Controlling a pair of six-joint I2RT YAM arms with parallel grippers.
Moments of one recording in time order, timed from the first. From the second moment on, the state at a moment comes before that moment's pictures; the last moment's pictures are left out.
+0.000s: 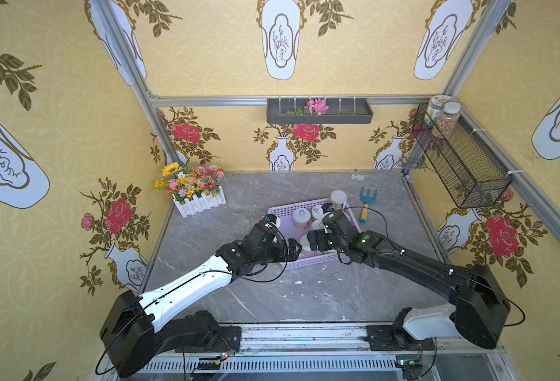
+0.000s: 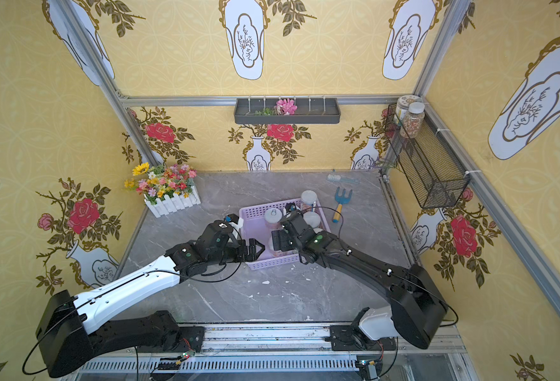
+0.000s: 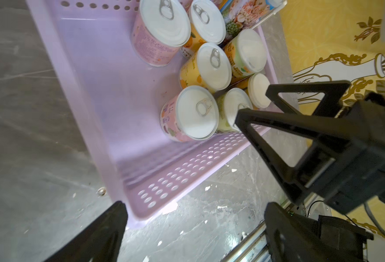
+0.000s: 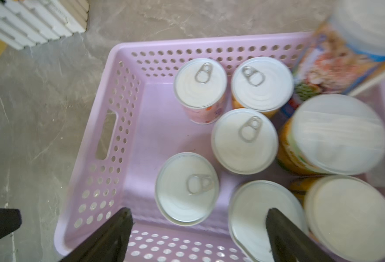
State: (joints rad) left arm -0.79 1.22 0.83 -0.37 0.11 -0.76; right arm 0.70 1.34 0.91 -0.37 0.18 0.44
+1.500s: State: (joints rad) left arm -0.80 1.79 1.17 -0.33 0.27 -0.80; right arm 0.03 1.32 0.83 -0.51 -0.40 0.34
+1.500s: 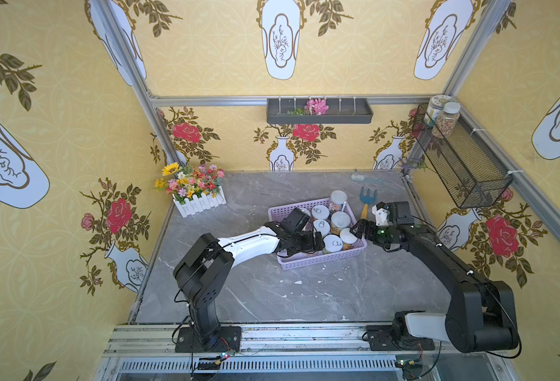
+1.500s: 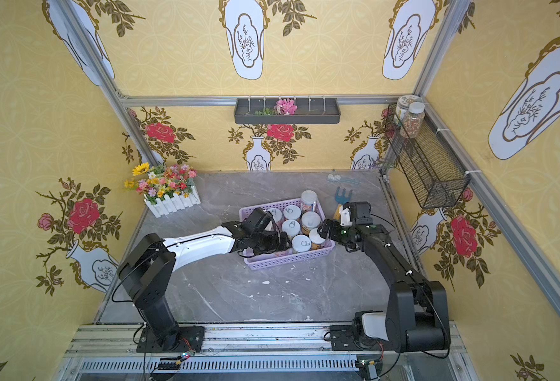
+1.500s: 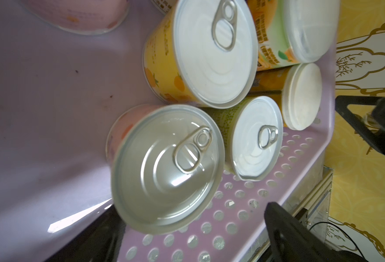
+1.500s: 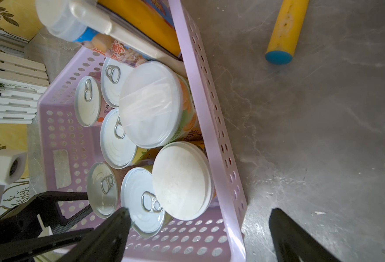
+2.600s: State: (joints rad) left arm -0.73 1.42 1.07 -0.51 -0.01 -0.75; right arm 0.24 1.30 0.82 -0.57 -0.47 0.31
